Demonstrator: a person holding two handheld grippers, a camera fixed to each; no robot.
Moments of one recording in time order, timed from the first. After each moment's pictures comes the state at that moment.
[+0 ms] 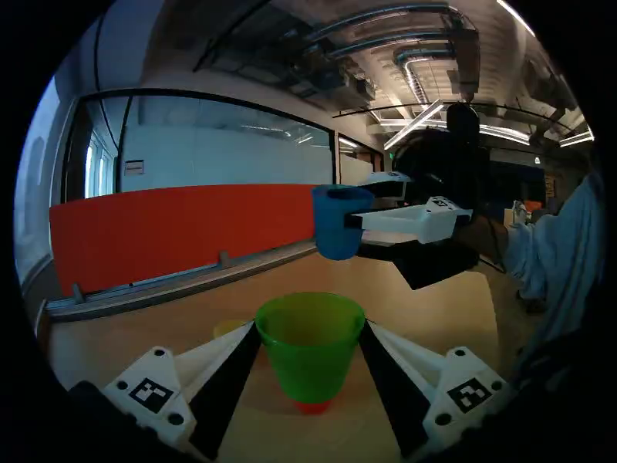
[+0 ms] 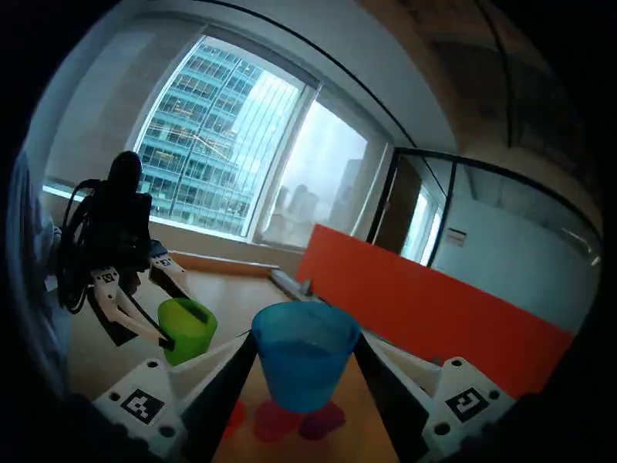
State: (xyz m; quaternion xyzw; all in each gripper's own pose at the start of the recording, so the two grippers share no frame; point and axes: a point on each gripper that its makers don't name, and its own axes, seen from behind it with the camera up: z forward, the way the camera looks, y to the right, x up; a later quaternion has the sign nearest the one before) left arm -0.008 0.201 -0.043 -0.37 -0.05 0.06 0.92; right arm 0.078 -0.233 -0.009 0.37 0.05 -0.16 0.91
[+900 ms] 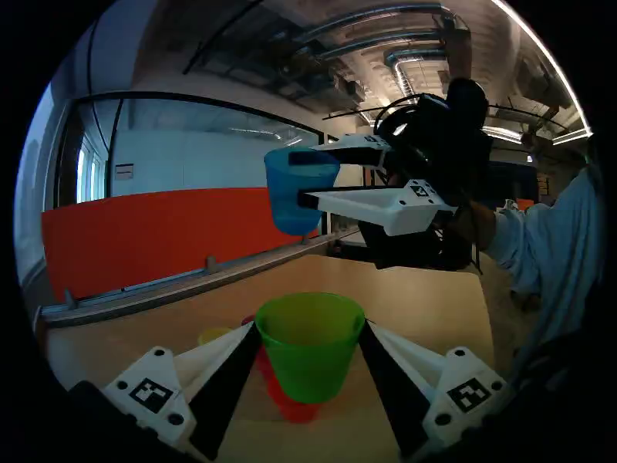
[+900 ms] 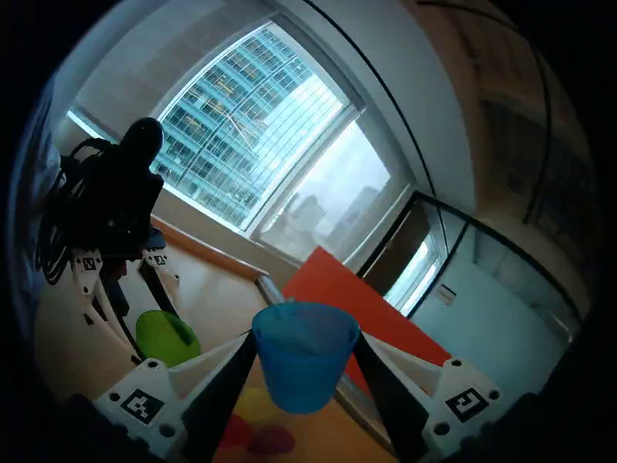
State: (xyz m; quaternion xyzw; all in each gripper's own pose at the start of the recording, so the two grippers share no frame) left arm -0.005 0.229 -0.048 -0.39 -0.05 0.06 0.92; right arm 0.126 -0.251 0.005 0.36 0.13 -0.30 0.88
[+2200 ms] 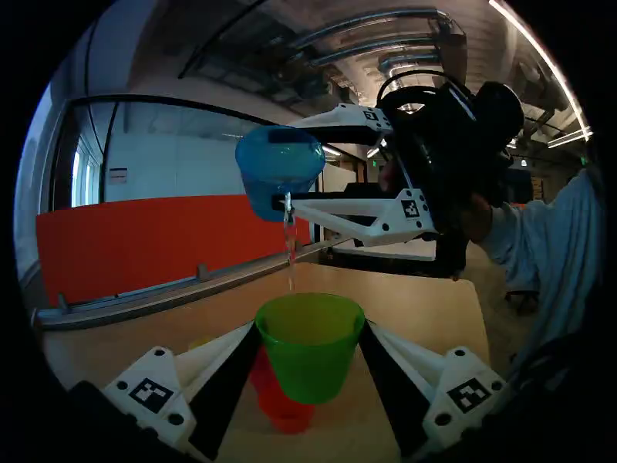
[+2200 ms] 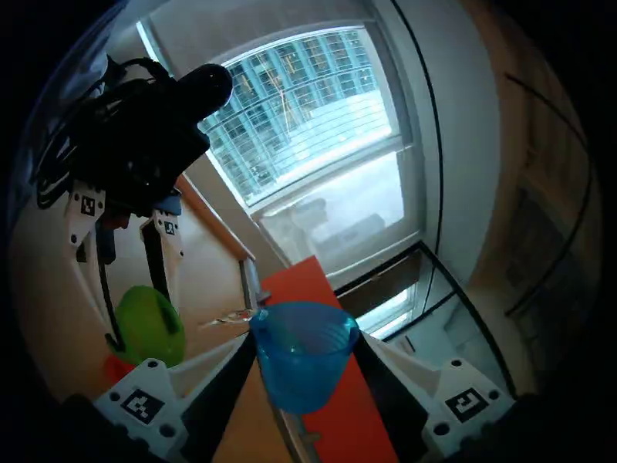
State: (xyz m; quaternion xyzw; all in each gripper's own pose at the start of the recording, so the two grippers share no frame) left arm 0.004 0.247 -0.046 -0.41 -0.03 0.06 0.91; right arm 0.148 -0.264 0.018 0.31 0.19 -0.47 0.80
